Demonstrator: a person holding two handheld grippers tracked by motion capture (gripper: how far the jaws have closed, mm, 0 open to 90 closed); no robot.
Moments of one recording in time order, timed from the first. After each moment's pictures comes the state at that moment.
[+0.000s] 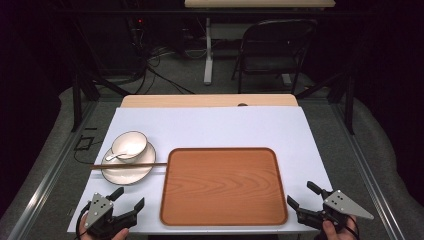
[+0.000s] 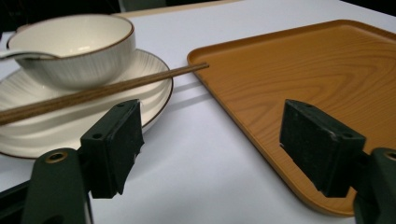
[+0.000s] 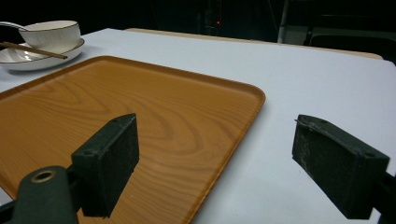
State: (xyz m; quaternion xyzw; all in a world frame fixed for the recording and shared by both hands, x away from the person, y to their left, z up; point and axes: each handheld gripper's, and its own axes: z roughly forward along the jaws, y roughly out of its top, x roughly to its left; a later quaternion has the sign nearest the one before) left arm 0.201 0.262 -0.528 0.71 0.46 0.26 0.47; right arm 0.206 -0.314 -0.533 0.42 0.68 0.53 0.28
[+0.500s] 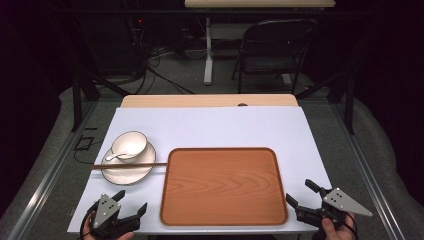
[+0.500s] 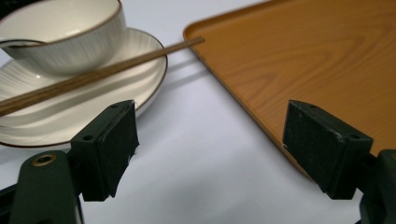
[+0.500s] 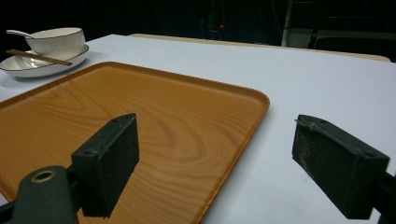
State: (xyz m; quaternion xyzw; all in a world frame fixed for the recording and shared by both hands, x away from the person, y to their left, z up) left arm 0.200 0.249 -0.527 0.76 0.44 0.26 0.40; right arm 0.211 -0.313 -0.533 0.42 0.68 0.54 0.27
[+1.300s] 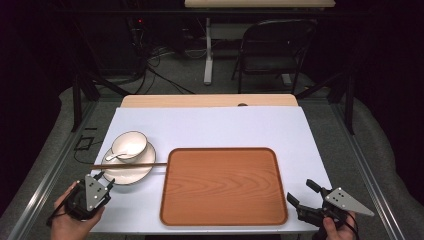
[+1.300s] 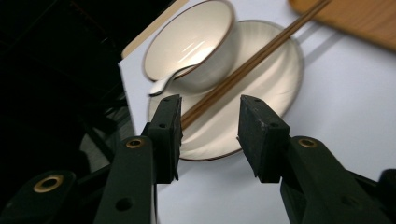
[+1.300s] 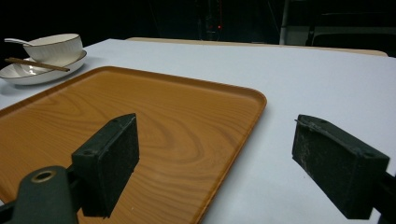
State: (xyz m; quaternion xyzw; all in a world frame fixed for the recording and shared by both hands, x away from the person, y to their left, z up) left arm 0.240 0.302 -0.493 0.81 0.35 0.41 0.24; right arm 0.212 -0.316 -0.534 0.43 0.67 0.55 0.27
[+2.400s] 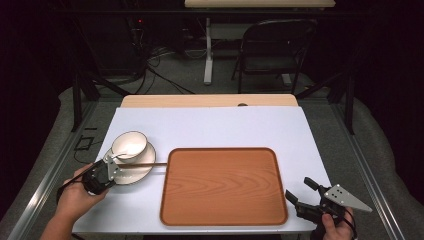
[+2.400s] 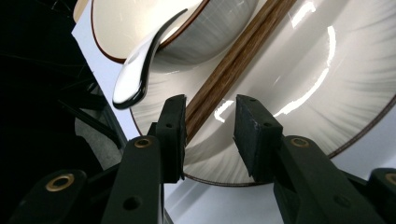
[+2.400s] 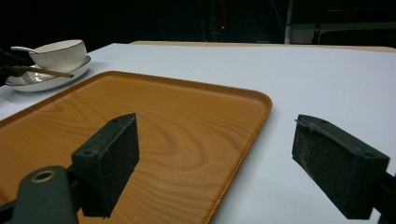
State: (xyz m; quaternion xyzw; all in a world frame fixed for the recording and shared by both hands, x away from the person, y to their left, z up) left arm 0.318 0.303 -0.524 0.88 0.30 0.34 0.11; right arm 0.219 -0.314 -0.534 0.43 0.66 0.56 0.25
